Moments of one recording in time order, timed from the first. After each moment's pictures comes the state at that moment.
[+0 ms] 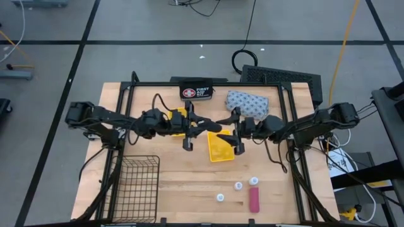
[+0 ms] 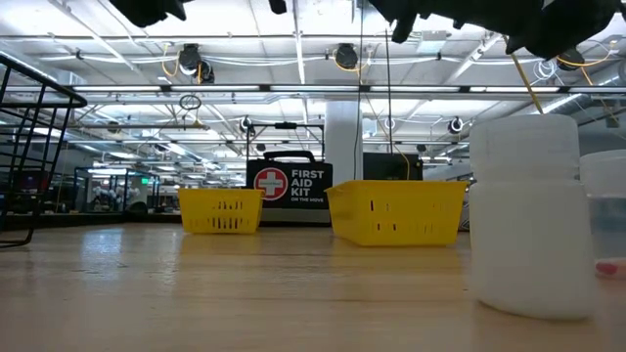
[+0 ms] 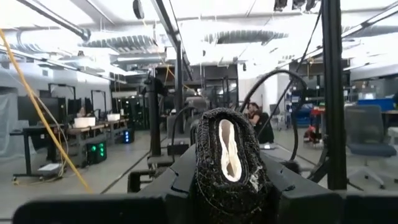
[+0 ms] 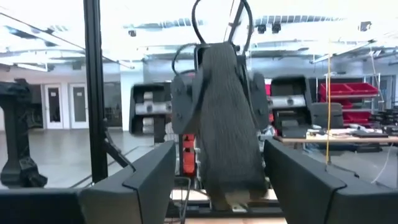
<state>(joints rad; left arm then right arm) -0.05 1.50 0.88 0.99 0.00 0.07 0.09 1.36 0.58 1.14 0.03 0.02</state>
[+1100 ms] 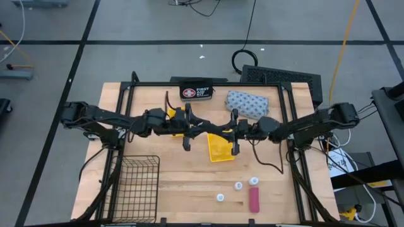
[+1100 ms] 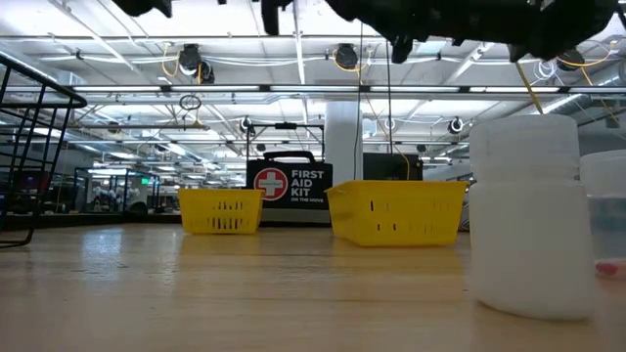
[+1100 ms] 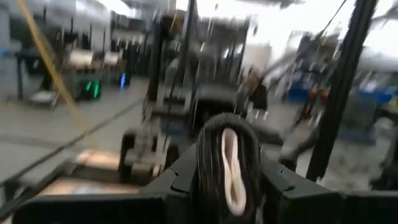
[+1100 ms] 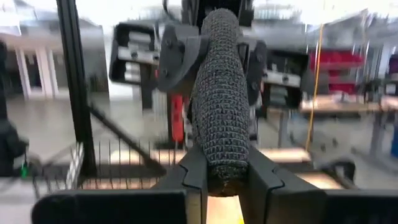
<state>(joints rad) -0.05 1.42 0.88 0.68 -0.04 -0.14 0.08 1.35 0.59 0.94 0.08 0.01</state>
